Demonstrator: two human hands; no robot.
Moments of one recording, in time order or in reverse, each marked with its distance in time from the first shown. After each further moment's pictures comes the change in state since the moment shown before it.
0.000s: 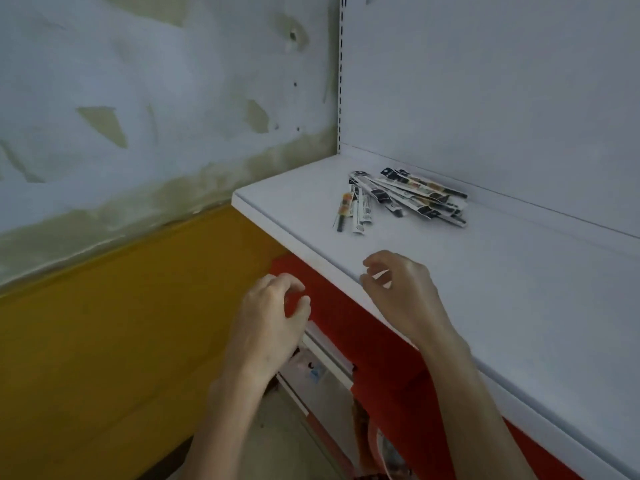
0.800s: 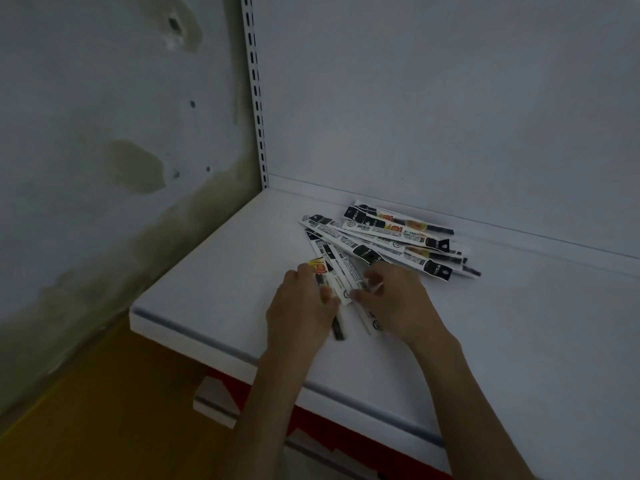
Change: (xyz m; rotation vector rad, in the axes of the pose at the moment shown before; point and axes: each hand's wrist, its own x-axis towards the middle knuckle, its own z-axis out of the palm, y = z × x) left_hand 0.255 -0.028 0.096 -0.071 -0.403 0.126; right_hand 0.189 0.006 0.047 -0.231 0.135 0.420
